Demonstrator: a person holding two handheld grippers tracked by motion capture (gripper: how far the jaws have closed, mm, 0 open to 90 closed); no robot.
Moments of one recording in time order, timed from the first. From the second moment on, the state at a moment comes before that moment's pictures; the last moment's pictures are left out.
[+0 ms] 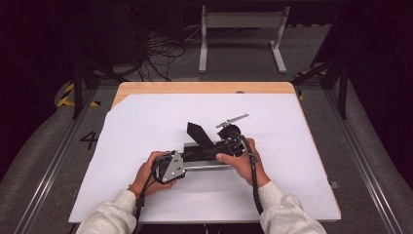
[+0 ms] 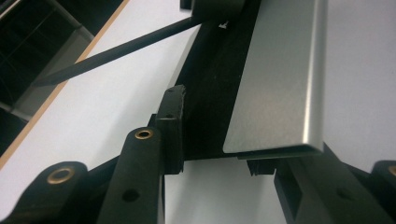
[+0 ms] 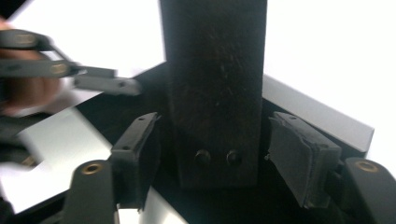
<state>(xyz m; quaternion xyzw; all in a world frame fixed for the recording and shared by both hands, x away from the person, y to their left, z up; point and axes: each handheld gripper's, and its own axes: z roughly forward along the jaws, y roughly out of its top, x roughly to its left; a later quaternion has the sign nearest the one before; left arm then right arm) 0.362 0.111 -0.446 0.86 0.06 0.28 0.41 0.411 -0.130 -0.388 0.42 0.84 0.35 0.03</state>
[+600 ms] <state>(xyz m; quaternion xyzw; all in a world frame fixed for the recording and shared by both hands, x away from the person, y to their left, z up) 0.372 0.126 -0.438 0.85 0.11 0.22 0.46 0.369 -0.204 -0.383 0.33 0.82 0.46 0.12</state>
